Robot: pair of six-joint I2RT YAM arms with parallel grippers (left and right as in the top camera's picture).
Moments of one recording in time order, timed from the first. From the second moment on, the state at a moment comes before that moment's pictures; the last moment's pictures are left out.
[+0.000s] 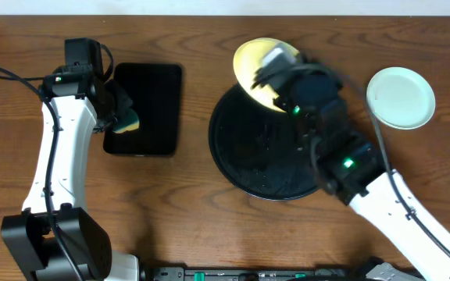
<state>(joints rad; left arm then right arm) 0.11 1.64 1.43 -1.02 -0.01 -0.57 0.68 1.31 1.20 -0.12 0.64 -0.80</state>
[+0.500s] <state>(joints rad) 0.11 1.64 1.43 -1.02 0.00 -0.56 0.71 1.31 1.20 -0.13 0.81 -0.97</state>
